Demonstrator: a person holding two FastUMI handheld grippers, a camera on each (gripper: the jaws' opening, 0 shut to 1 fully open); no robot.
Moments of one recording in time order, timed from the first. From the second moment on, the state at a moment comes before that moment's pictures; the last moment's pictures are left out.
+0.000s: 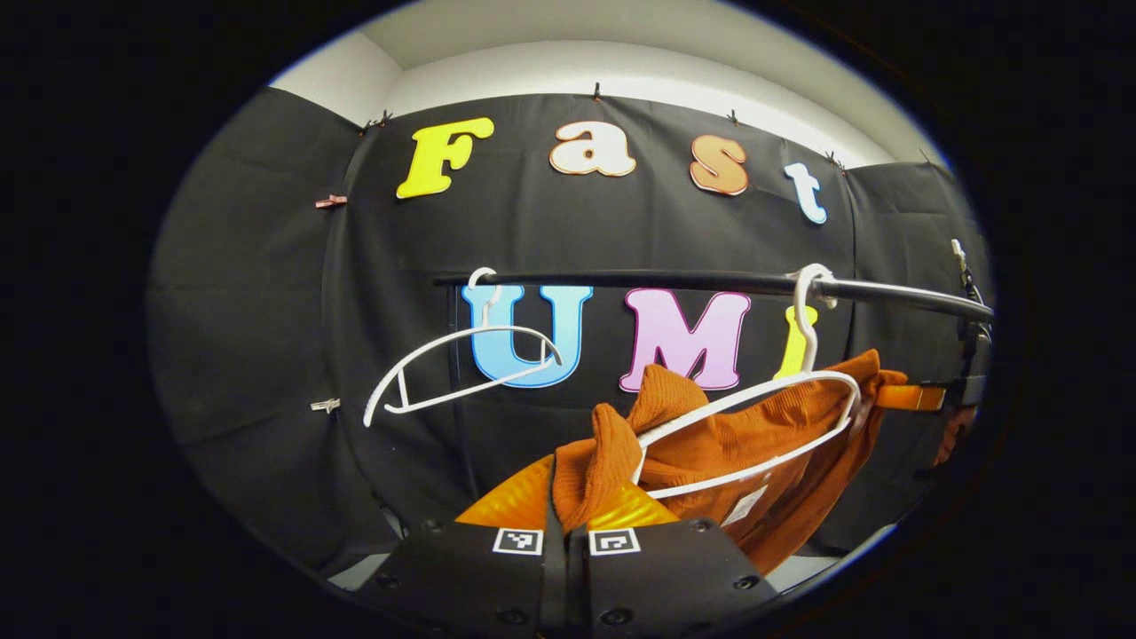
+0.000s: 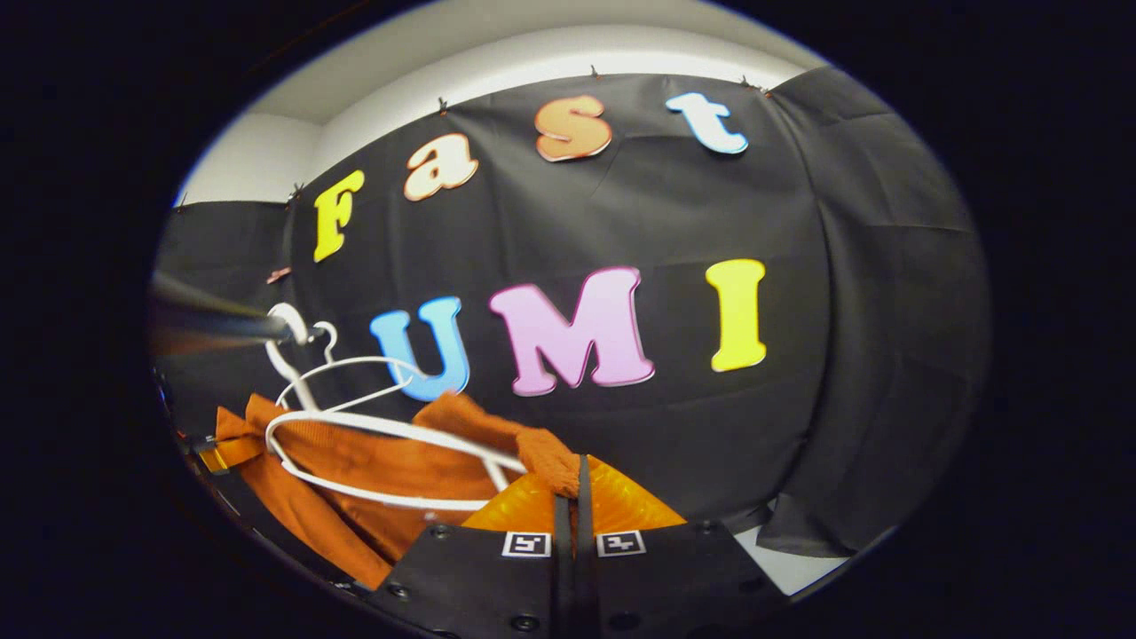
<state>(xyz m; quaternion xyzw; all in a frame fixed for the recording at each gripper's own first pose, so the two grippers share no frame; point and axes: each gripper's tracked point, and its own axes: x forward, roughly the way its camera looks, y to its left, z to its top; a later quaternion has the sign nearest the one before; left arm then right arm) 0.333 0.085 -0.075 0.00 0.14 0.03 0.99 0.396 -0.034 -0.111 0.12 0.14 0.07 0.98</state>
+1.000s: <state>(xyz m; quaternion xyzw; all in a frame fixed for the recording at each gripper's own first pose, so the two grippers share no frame) 0.294 0.095 -0.212 0.00 0.21 0.02 0.98 0.299 0.080 -0.250 0.25 0.24 0.19 0.92</state>
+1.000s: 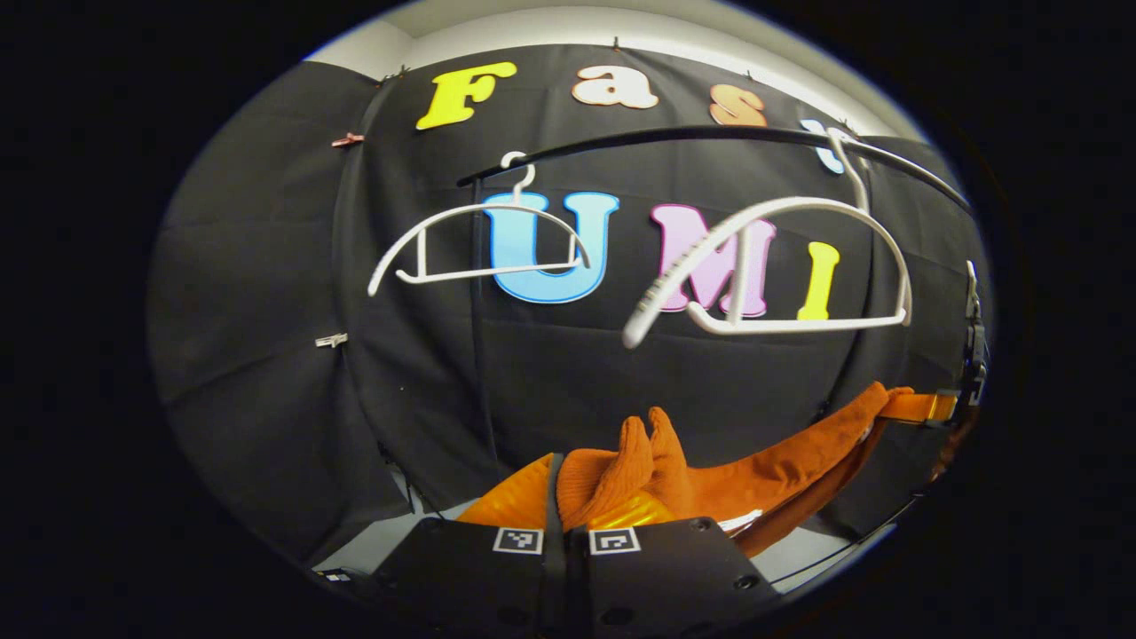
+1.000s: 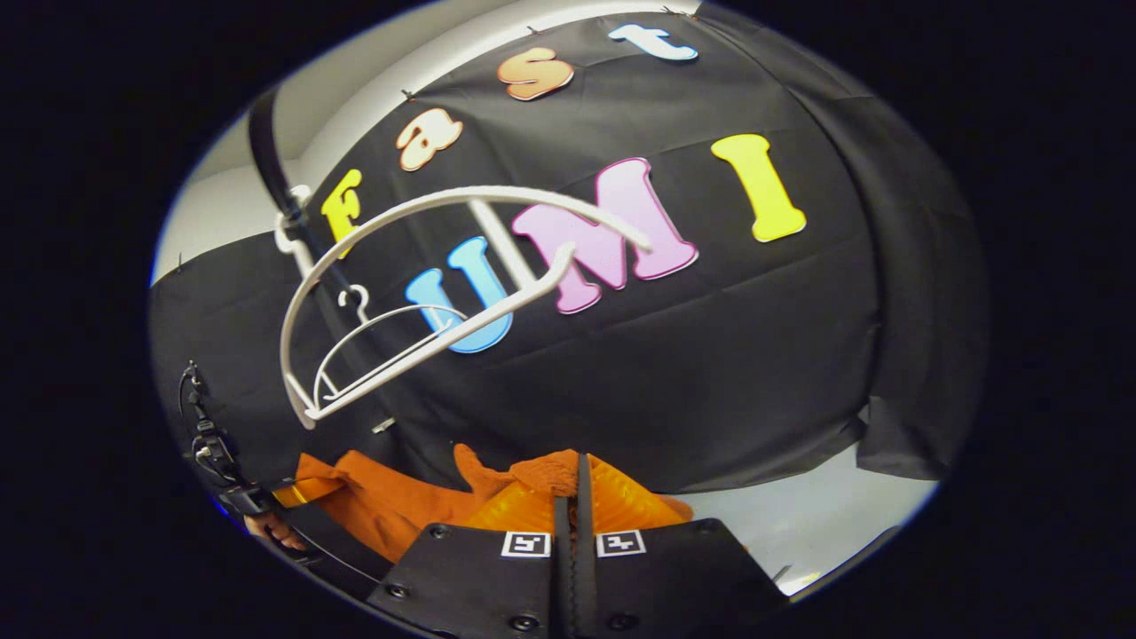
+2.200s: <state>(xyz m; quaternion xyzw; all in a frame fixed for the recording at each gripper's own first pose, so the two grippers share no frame) 0.282 -0.037 -0.402 -0.03 0.30 -0.09 0.95 0.238 0.114 -0.415 0.18 0.38 0.18 0.89</state>
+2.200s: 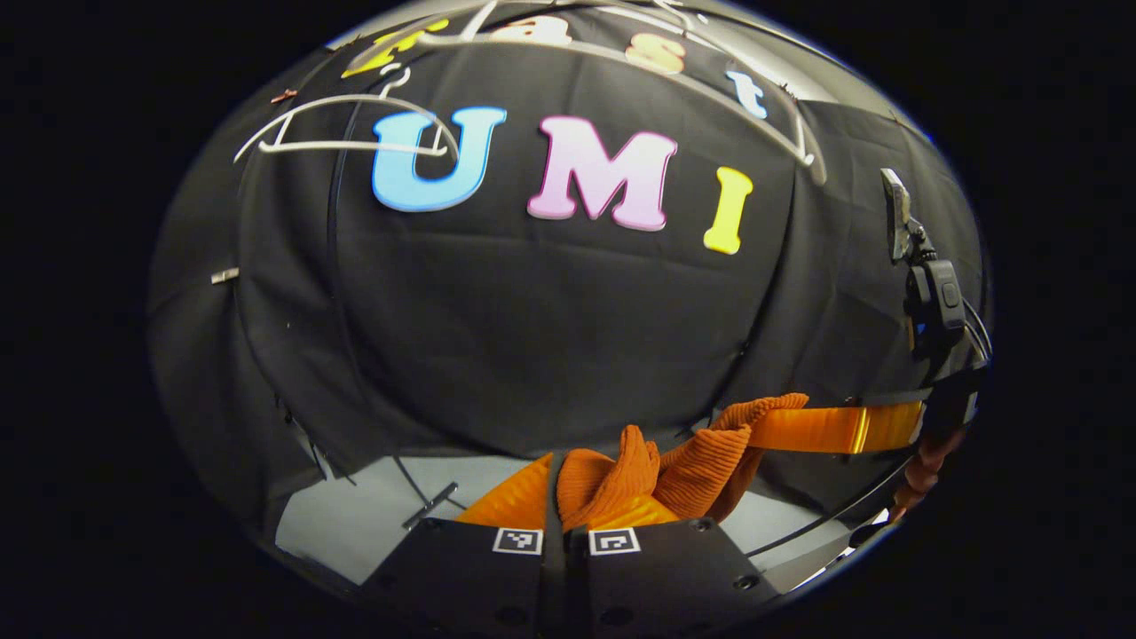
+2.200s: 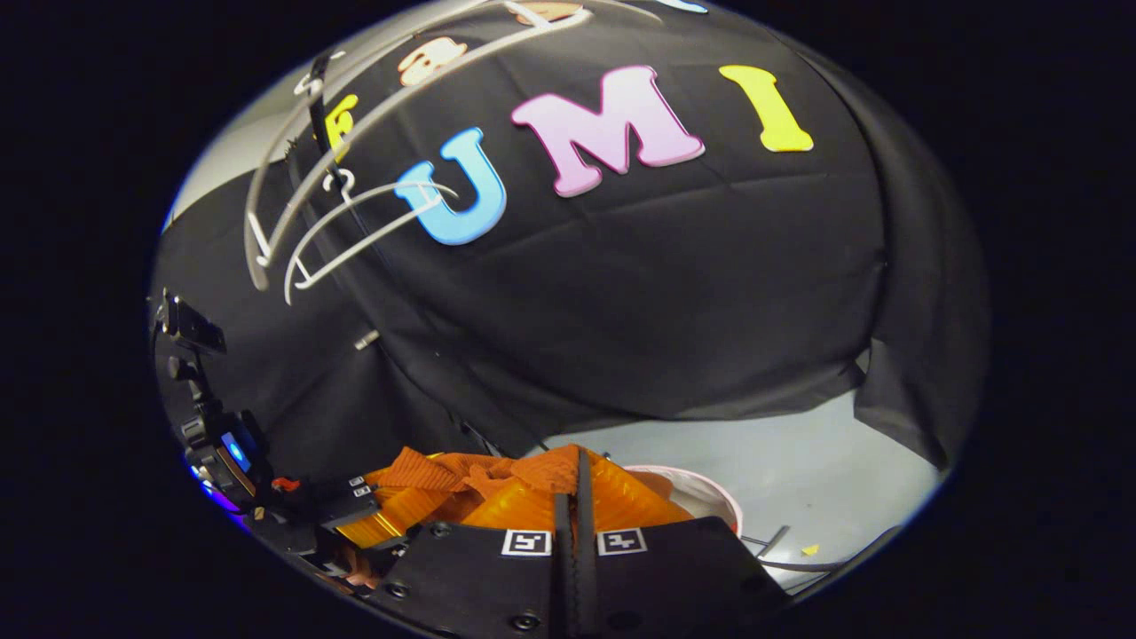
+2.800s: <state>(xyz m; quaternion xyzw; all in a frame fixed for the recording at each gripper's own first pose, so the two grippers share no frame) 0.255 -0.038 -0.490 -0.01 0.45 -0.03 0.89 0.205 0.077 -0.532 0.03 0.46 0.10 0.88</state>
